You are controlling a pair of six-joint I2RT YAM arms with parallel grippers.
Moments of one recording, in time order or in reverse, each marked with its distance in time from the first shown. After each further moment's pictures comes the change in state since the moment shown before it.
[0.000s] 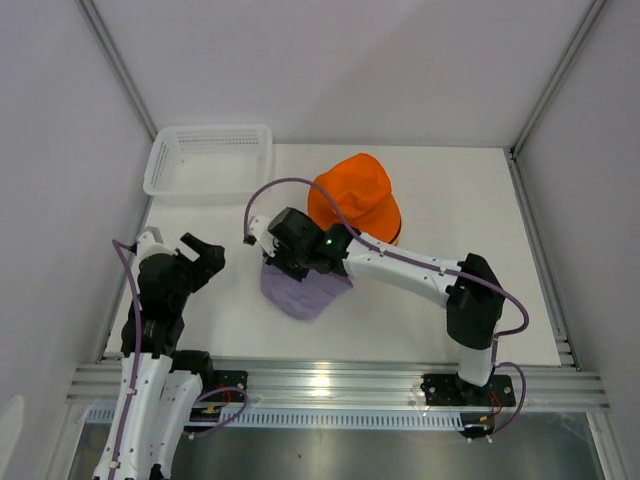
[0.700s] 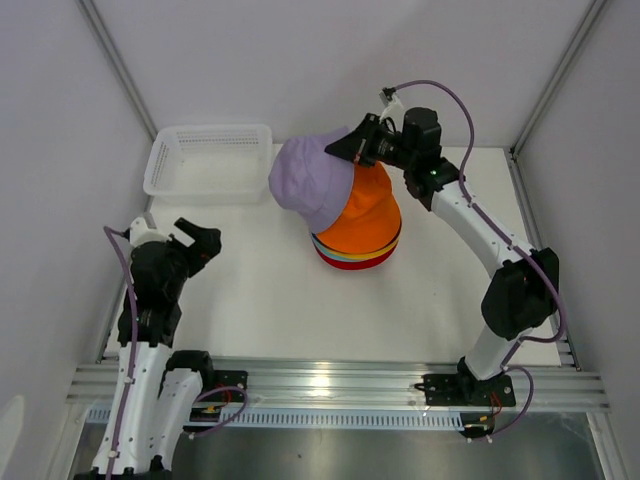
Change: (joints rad) left arm 0.029 0.064 0.076 0.084 0.023 0.007; right arm -0.621 -0.154 0.018 0.605 -0.583 0.925
